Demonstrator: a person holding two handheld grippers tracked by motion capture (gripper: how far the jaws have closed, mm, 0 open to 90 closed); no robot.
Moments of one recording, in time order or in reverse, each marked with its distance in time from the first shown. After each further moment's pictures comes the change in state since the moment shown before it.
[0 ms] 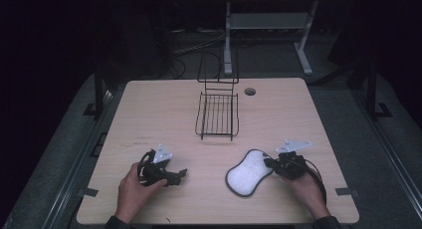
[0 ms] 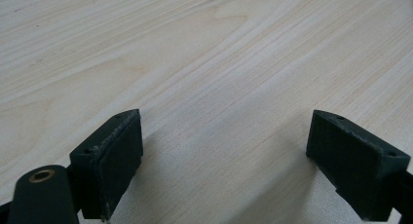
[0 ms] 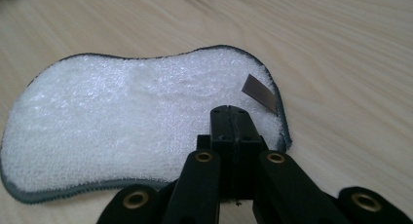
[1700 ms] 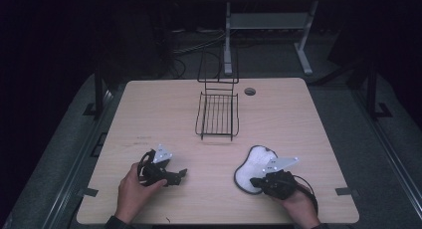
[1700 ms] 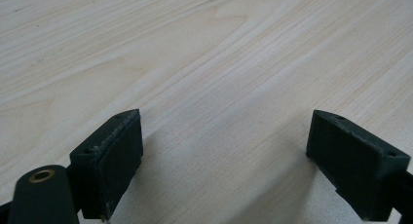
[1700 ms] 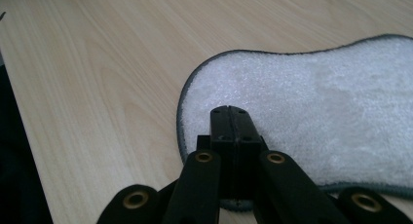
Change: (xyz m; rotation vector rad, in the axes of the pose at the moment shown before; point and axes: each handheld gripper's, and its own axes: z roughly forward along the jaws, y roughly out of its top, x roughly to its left) left arm 0.000 0.000 0.000 0.000 0.000 0.000; right arm 0.061 -0.009 -0.007 0.034 0.155 -0.085
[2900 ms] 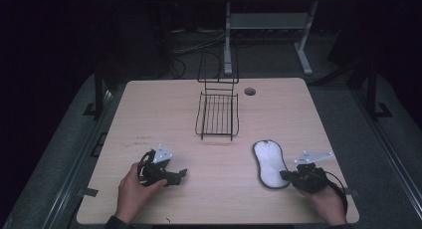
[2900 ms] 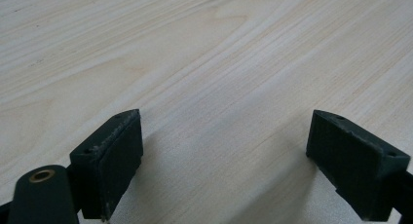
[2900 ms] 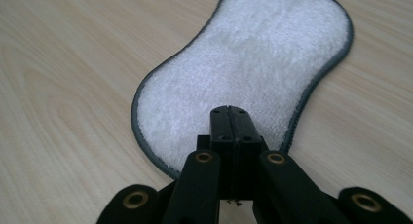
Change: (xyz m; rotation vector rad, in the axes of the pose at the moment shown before) left arm 0.000 0.000 0.000 0.000 0.000 0.001; right arm -0.054 -0.033 -0.045 0.017 -0.142 0.138
